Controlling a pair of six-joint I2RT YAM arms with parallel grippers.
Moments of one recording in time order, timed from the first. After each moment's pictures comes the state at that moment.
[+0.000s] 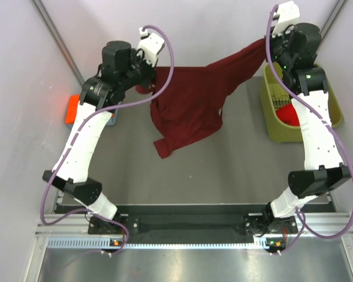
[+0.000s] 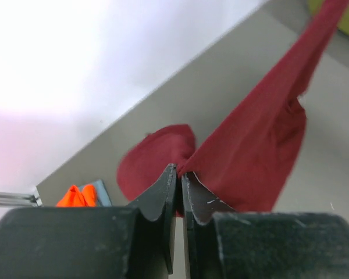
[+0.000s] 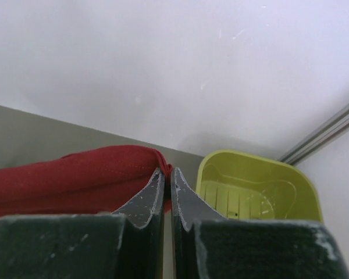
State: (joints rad) left arm -0.44 1.62 2.12 -0.80 0.06 0.30; right arm 0.15 1.62 2.05 -0.53 0.02 -0.23
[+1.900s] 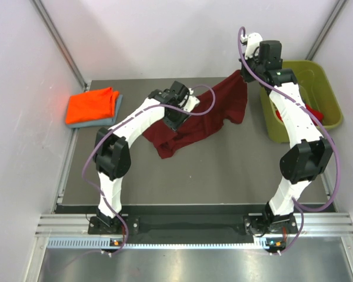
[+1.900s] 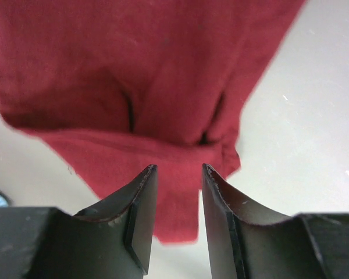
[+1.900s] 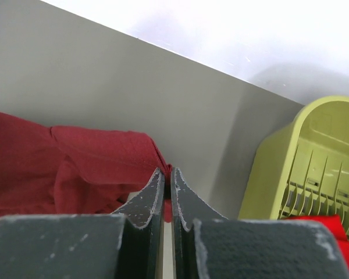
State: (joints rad) left arm -0.59 2.00 1.85 -0.97 -0.02 0.25; right arm 0.18 1.79 1.91 -0.58 -0.10 -0.20
